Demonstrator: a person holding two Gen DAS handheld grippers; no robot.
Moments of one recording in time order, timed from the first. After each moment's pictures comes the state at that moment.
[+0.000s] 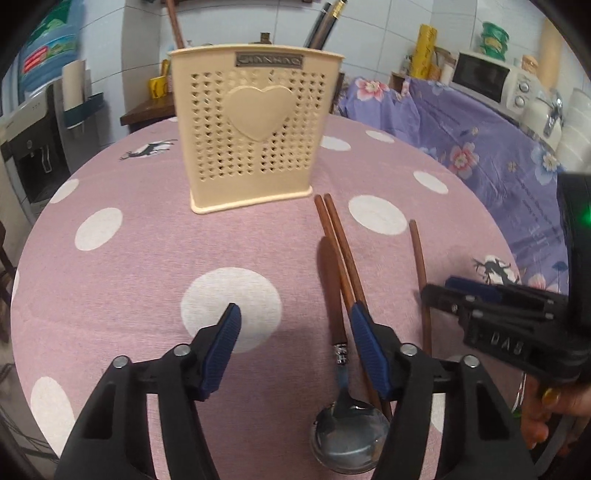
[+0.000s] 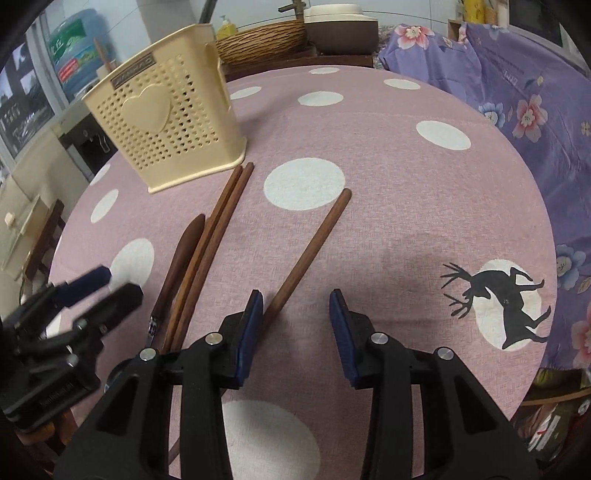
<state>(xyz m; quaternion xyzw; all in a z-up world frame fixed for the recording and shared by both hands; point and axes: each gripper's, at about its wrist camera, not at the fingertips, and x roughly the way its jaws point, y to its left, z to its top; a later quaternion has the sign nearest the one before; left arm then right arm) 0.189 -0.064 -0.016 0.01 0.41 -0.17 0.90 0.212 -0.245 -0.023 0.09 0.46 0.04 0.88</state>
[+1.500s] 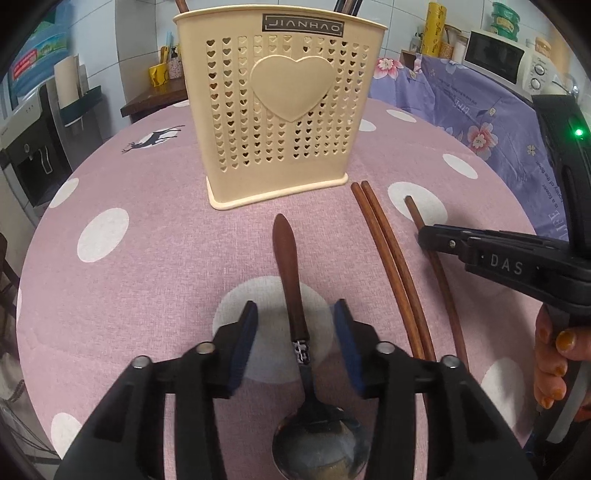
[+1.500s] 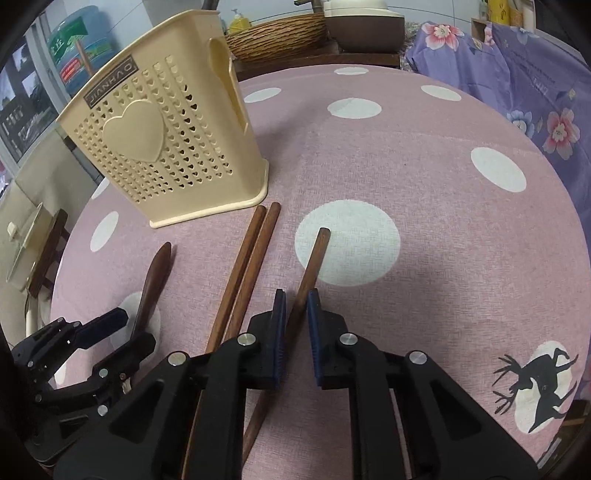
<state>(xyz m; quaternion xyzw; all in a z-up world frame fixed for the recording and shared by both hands) 0.221 -0.051 -0.026 0.04 0.44 -0.14 0.89 0.277 -0.221 -0.025 0.09 0.47 0.07 0.88</state>
